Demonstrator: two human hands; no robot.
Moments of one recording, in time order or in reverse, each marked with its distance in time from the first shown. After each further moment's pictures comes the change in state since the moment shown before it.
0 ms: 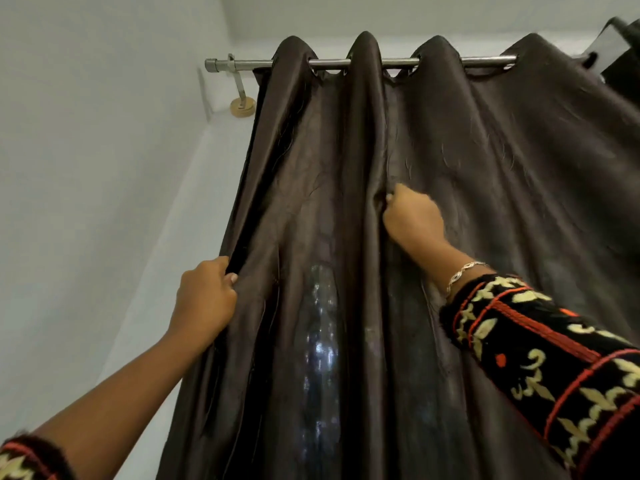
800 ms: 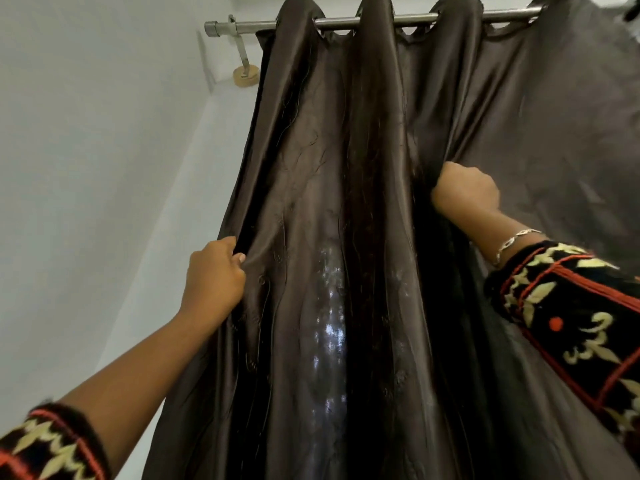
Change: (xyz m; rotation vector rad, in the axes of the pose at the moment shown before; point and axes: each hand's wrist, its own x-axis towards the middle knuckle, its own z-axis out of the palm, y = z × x) left_hand -0.007 -0.004 0.023 0.079 0.037 0.001; right_hand 0.004 0.040 -0.004 -0.201 -0.056 0.144
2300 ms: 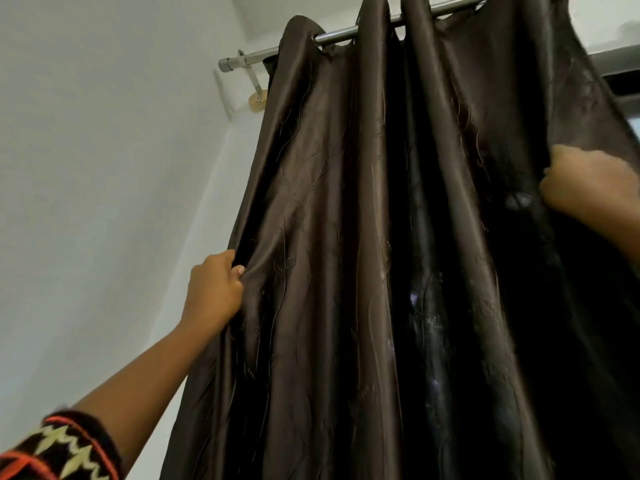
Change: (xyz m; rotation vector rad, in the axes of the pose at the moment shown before) left_hand -0.011 0.025 -0.004 0.132 0.066 -0.024; right_hand 0.034 0.128 -0.012 -0.024 0.076 0.040
